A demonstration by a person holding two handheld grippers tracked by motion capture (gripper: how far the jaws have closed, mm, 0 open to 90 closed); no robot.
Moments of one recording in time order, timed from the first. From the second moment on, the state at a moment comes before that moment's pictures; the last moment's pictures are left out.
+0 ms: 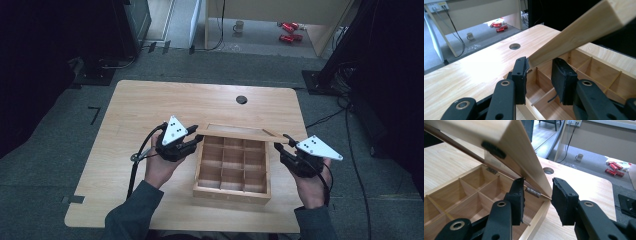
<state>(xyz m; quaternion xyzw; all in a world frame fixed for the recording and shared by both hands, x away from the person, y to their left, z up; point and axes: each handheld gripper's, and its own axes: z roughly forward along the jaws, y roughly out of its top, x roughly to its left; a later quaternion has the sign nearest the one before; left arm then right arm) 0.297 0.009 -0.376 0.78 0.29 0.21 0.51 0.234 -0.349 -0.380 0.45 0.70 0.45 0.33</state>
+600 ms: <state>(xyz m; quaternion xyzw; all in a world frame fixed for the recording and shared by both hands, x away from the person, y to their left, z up) 0.281 0.012 -0.391 0.79 0.28 0.20 0.50 0.214 -0.347 -0.396 0.46 0.70 0.45 0.32</state>
